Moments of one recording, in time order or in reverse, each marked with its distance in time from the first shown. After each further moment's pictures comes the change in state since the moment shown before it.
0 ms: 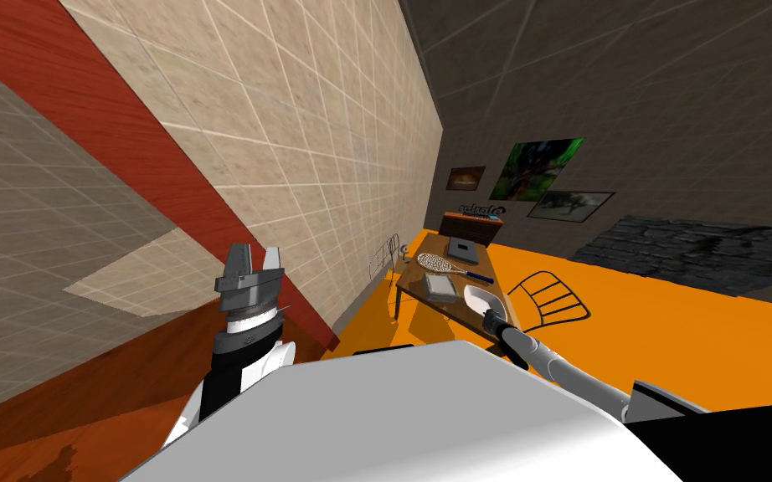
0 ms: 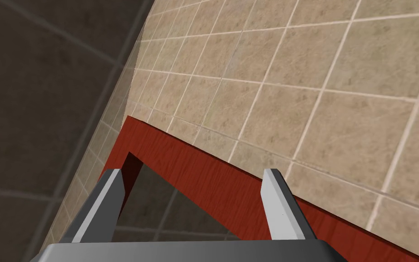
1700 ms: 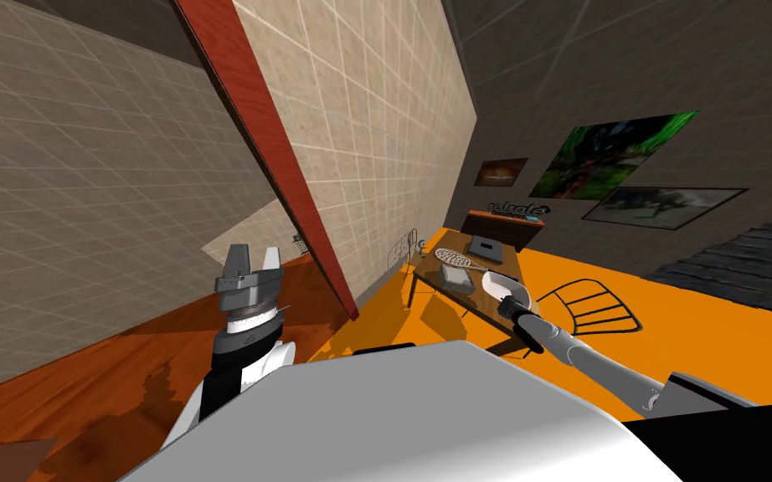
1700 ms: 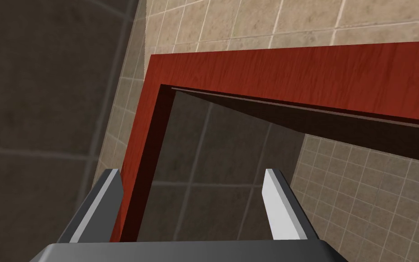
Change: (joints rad) left arm 0.000 0.000 0.000 0.000 0.000 0.000 0.000; right arm -0.011 -0.131 -0.088 -0.013 -0.053 0.043 -0.086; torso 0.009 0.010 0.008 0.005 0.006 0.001
